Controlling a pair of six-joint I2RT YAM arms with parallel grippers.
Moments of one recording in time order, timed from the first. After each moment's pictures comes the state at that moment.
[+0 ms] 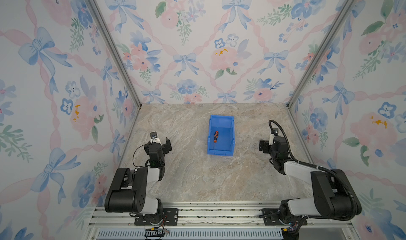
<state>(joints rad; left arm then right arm) -0.01 1.46 0.31 0.85 -0.27 -0.08 0.11 1.41 0.47 0.43 0.24 0.00</state>
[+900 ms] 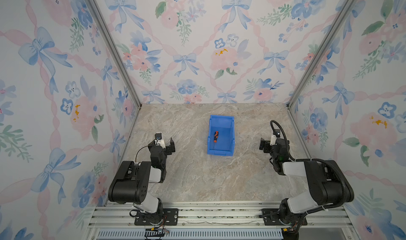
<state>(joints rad) -0.04 1.54 0.26 1.06 -0.17 -0.01 0.05 1.54 0.41 0.72 0.16 0.01</state>
